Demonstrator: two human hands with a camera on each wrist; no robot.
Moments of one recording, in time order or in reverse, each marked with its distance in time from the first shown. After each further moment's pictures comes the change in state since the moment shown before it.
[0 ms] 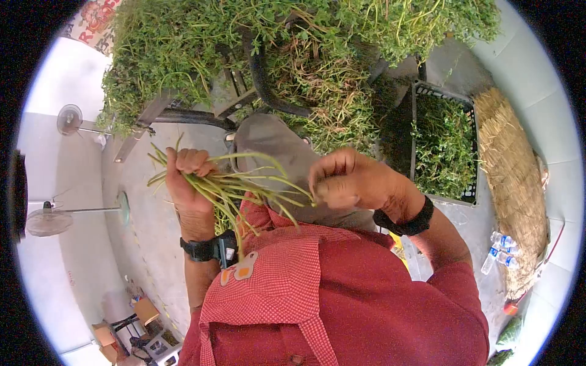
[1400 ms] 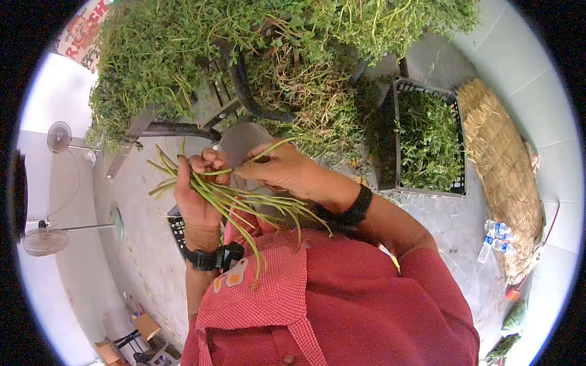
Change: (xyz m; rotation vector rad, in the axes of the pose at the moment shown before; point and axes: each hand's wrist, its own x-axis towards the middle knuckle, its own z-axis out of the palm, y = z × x) left_hand -0.004 -0.042 0.016 0.278 0.103 -0.065; right_hand 0.071 0.009 0.024 -0.176 0.338 -0.091
